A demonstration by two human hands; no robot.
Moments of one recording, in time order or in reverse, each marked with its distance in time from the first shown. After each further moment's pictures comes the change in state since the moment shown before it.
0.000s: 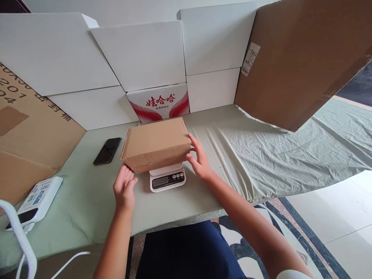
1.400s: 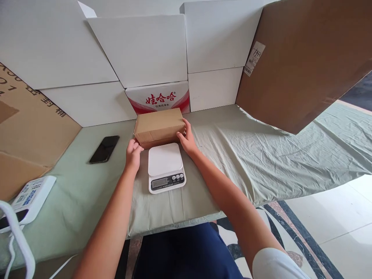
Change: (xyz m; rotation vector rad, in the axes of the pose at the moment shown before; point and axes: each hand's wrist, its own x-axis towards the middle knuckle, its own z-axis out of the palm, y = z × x) left_hand 0.129 -0.047 0.041 -0.006 -0.085 -0.074; right_hand 0.099 0.069 0.043 0.097 0.049 0.124
